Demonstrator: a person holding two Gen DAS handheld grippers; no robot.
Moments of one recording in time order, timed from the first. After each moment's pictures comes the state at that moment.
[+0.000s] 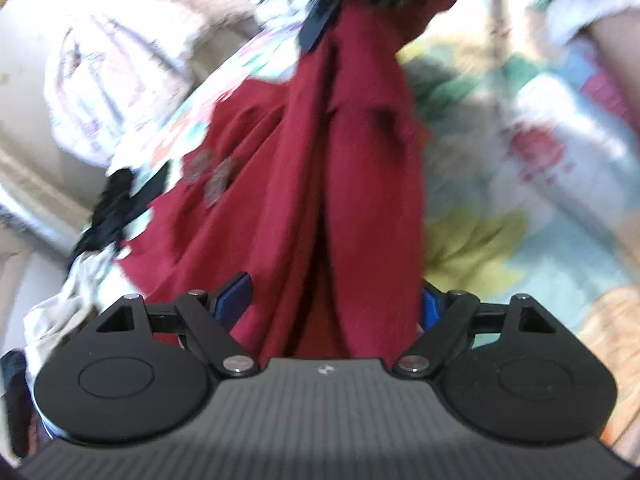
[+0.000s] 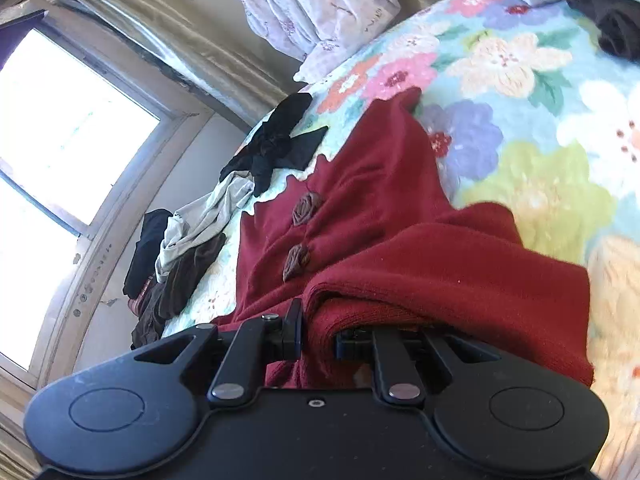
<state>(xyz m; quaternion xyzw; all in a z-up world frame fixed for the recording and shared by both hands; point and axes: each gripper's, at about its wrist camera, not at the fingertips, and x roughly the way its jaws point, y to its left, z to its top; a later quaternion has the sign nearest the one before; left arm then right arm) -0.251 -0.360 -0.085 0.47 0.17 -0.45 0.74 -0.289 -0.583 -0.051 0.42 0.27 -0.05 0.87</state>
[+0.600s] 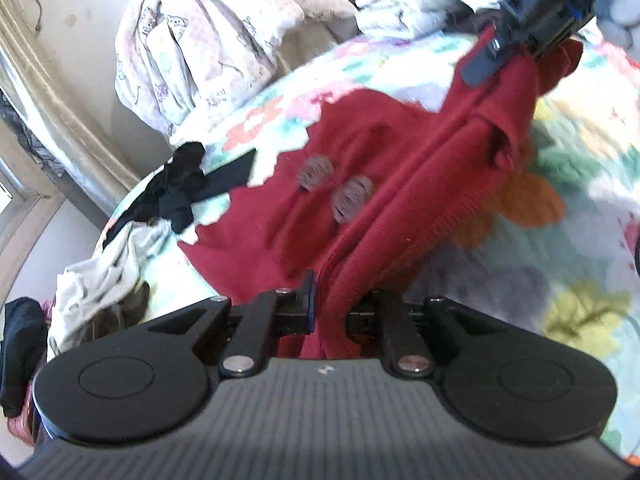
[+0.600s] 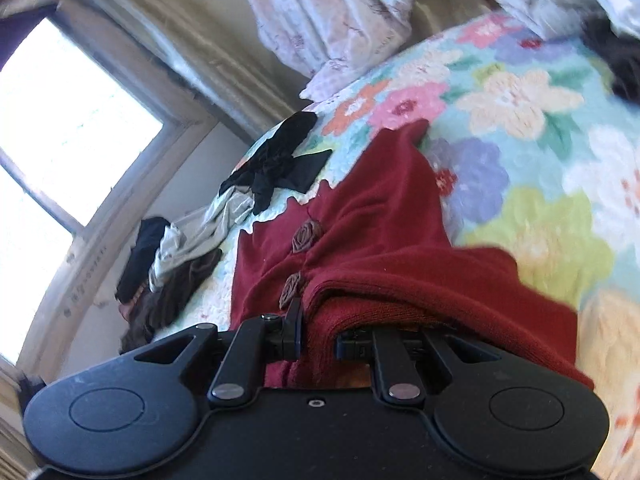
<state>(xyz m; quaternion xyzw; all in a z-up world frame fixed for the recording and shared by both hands) -0.160 -0.357 -0.023 0.37 0.19 -0.43 0.80 -0.267 -0.590 -0.037 0.35 0.27 -0.05 0.89</state>
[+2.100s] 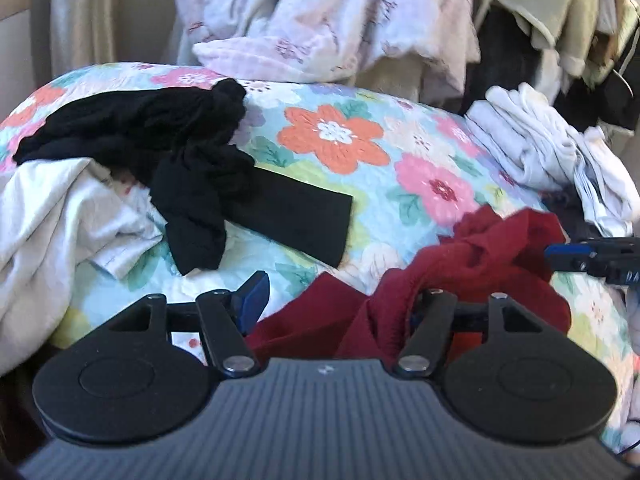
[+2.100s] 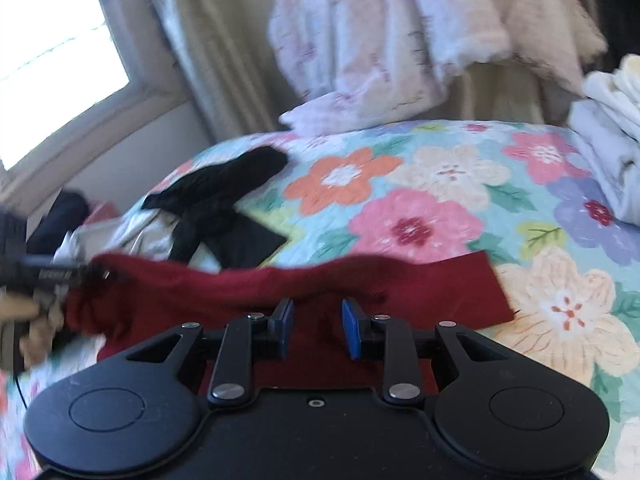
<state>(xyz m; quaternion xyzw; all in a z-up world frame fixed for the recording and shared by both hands) 0.180 -0.415 -0.015 0.06 0.38 -0.49 0.78 -0.087 -0.653 -0.019 0.18 0.31 -0.10 0.93</state>
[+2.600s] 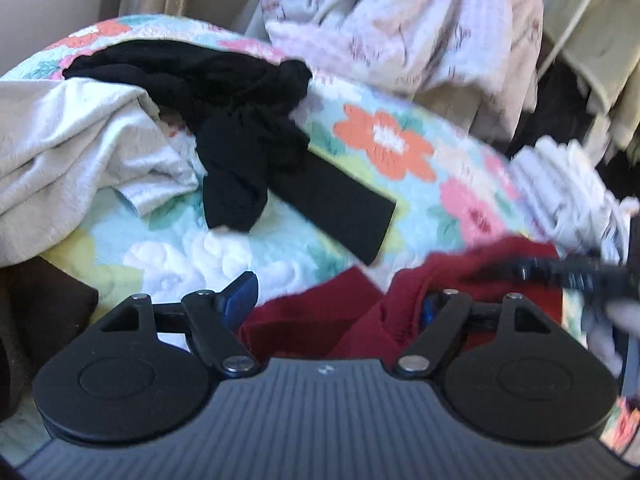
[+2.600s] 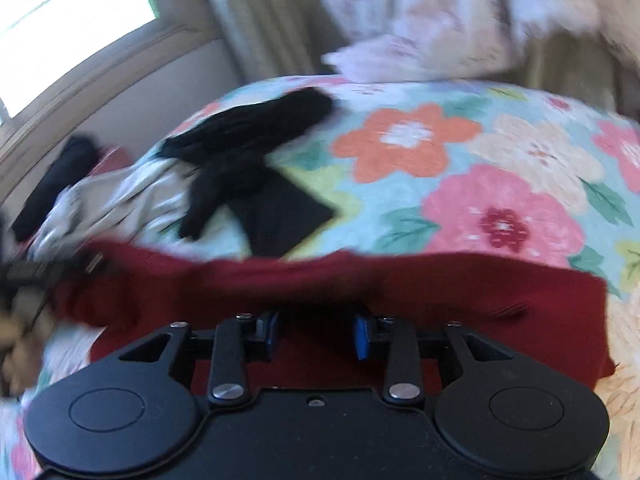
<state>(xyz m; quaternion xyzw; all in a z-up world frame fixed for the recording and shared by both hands) 0.184 -0.401 -0.046 -0.03 0.43 -0.41 0.81 0.019 -0.670 -0.044 0.19 0.38 -0.08 0.90</state>
